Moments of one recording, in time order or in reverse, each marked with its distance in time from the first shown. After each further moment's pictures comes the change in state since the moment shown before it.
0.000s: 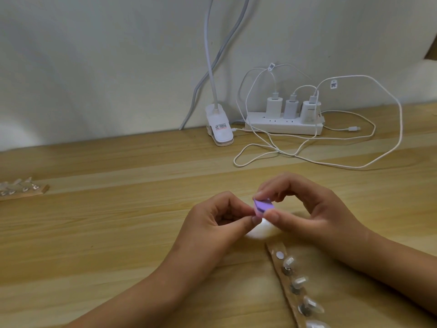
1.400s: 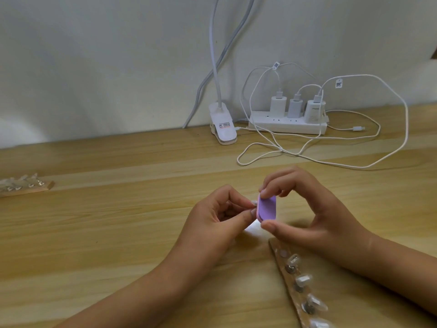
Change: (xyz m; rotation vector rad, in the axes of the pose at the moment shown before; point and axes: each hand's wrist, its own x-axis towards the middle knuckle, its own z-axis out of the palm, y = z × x) left_hand 0.002 0.000 0.000 -0.129 0.017 -0.013; right_hand 0.001 0.002 0.003 -0.174 0.045 -0.240
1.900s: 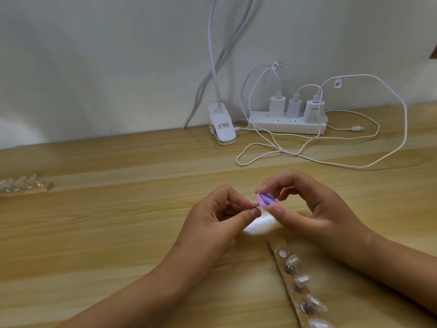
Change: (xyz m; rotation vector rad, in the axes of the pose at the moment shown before) left_hand -0.001 0.002 0.000 0.059 0.014 -0.021; right_hand -0.001 0.002 -0.001 0.143 -0.009 0.159
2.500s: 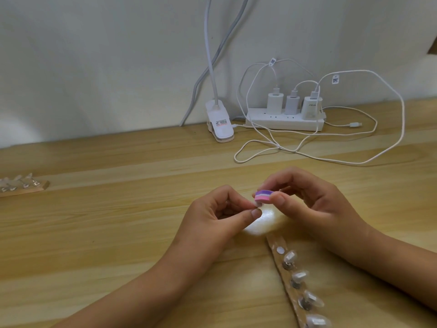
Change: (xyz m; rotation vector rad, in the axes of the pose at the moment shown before) left_hand -0.001 0.002 0.000 0.027 -0.009 -0.001; right_hand 0.000 -0.008 0.001 0.129 0.005 0.107
